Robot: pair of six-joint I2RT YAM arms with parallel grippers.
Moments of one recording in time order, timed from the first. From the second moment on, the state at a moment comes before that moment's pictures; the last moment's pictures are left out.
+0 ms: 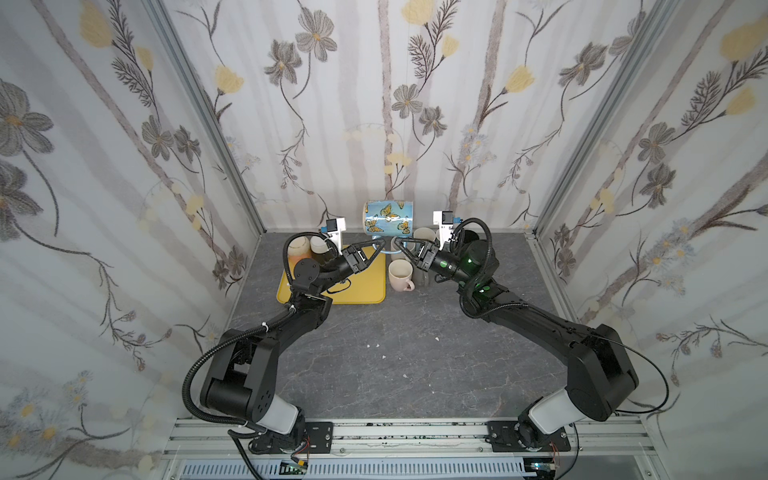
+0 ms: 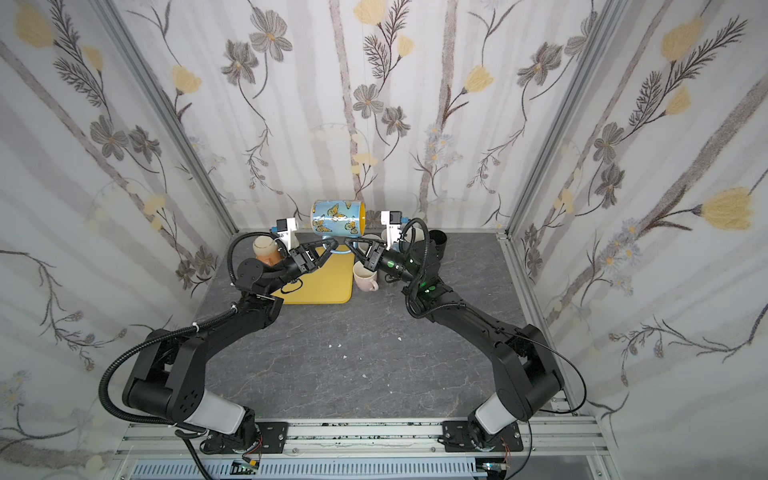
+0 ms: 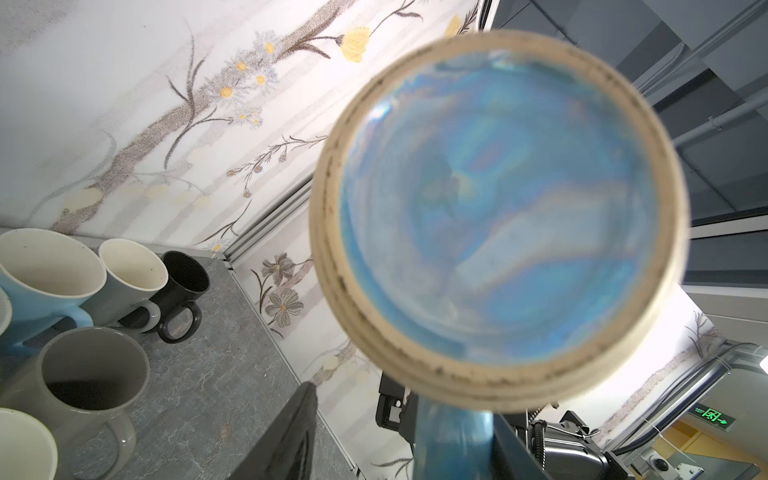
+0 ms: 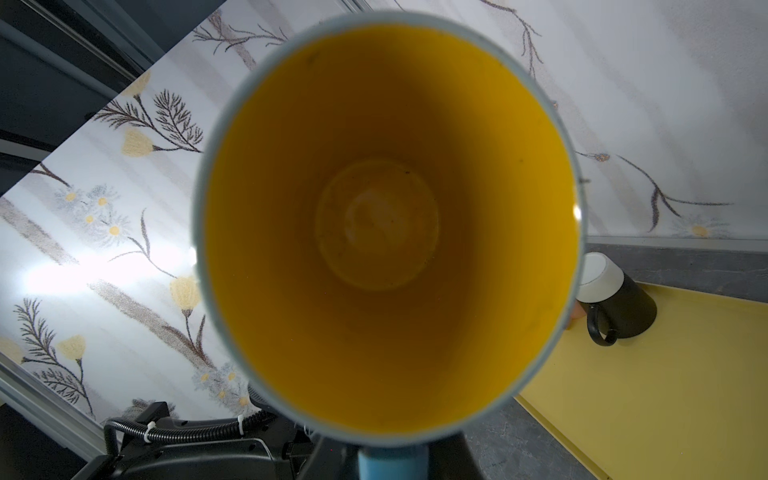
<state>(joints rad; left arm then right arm) -0.29 1.52 0.84 1.14 0.75 -1.26 0.60 1.54 1.09 0.72 -0.54 0.92</state>
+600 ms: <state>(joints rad) -0.29 1.46 0.90 0.87 0.80 -1.05 0.46 1.35 0.95 0.59 -0.39 0.86</state>
